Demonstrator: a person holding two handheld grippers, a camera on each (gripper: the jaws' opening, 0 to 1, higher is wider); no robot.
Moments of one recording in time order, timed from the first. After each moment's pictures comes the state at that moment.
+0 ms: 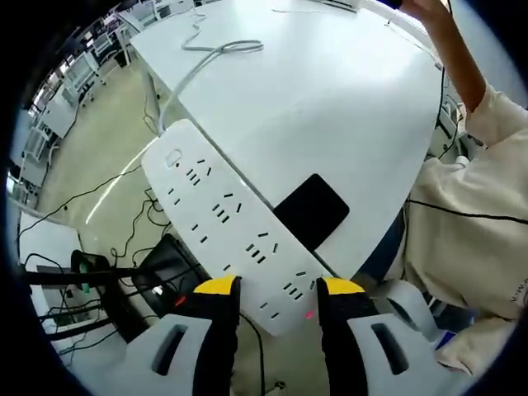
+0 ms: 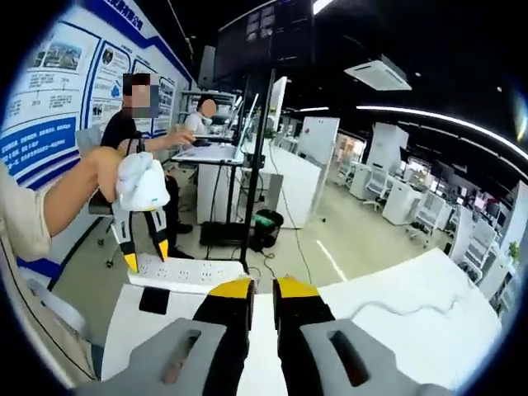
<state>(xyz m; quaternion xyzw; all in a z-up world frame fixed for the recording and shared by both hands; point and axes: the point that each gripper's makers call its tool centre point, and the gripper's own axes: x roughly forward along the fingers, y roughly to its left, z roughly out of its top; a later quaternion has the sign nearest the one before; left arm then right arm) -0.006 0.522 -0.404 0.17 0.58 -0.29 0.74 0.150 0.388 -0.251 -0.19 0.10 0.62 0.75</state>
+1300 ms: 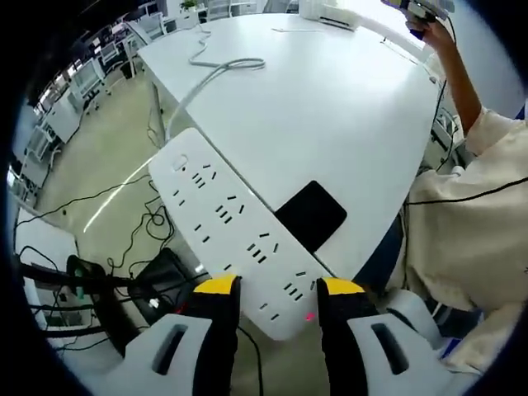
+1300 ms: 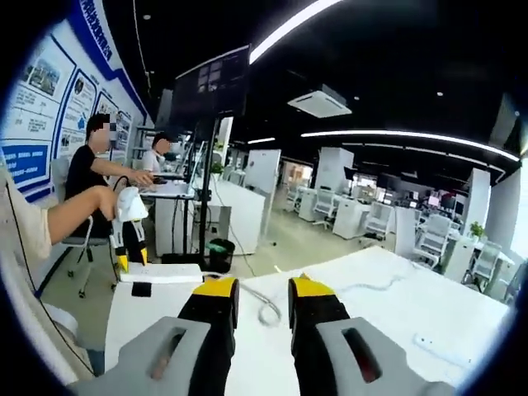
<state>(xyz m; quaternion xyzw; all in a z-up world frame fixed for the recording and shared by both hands) -0.007 0.522 -0.404 0.14 0.54 -0.30 0.78 0.169 0.213 -0.198 -0.11 0.03 0.52 0.84</state>
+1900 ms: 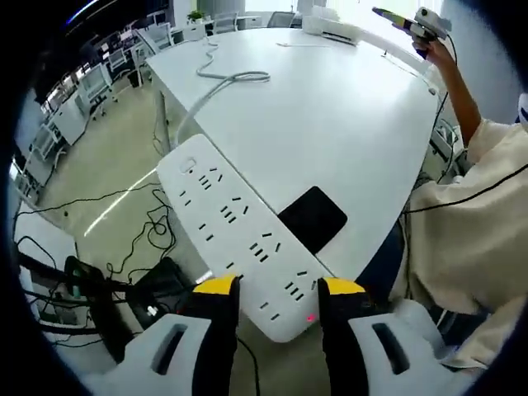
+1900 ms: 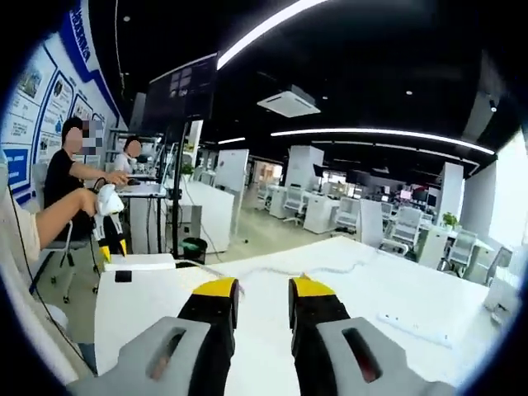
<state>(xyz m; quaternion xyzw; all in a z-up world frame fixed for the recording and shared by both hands) -0.009 0.526 -0.402 0.12 0.50 -0.29 0.81 0.182 0.126 -0.203 -0.10 0.04 0.45 0.89</state>
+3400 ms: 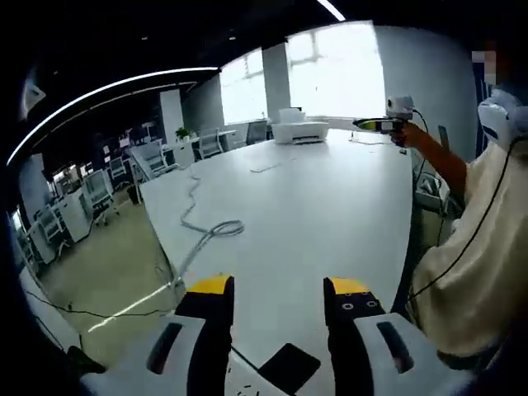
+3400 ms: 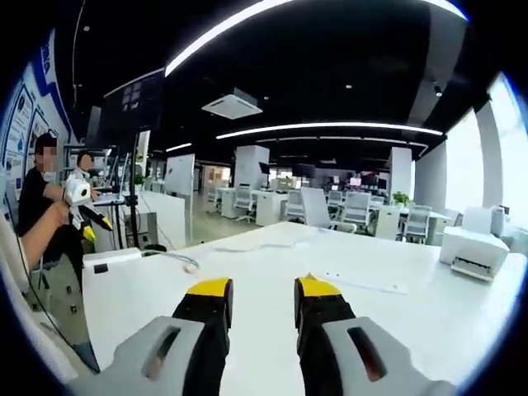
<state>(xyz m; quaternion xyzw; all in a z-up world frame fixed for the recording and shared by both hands) 0.056 0.413 -0.289 0.12 0.18 -0.37 0.90 0.154 -0.012 -0.226 -0.05 0.05 0.33 0.94</state>
